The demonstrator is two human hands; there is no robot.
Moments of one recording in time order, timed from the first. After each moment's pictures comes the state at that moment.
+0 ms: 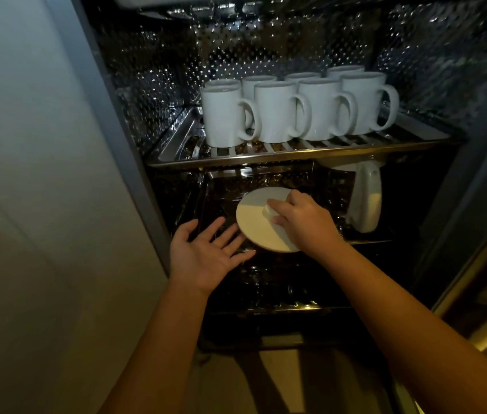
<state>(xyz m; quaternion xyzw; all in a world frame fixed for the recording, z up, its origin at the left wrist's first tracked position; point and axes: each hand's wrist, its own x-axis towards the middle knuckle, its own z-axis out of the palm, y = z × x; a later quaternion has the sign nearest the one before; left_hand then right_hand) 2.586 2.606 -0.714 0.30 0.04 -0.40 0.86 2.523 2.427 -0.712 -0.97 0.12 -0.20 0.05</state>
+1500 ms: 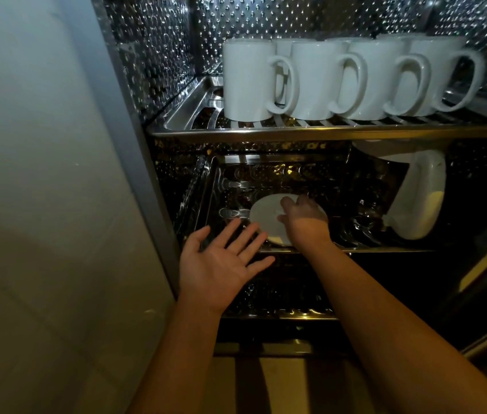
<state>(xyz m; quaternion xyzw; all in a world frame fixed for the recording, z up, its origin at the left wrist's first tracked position) 2.621 2.600 -0.770 0.22 0.02 -0.44 0.87 2.622 2.410 -0.783 -0.96 0.27 -0.06 0.06</state>
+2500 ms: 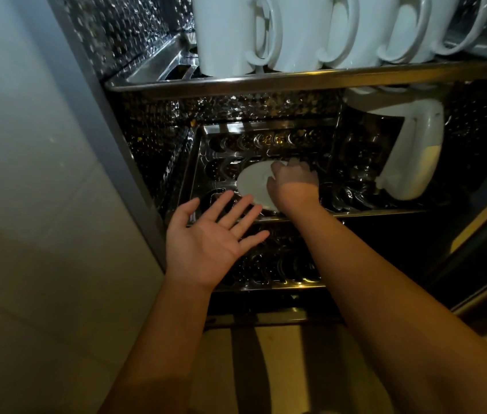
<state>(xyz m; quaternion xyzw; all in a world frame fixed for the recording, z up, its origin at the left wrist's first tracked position) 2.615 2.597 -0.775 0.25 -0.01 -0.45 0.86 2.629 2.411 -0.784 -0.95 0.30 -0.09 0.04</state>
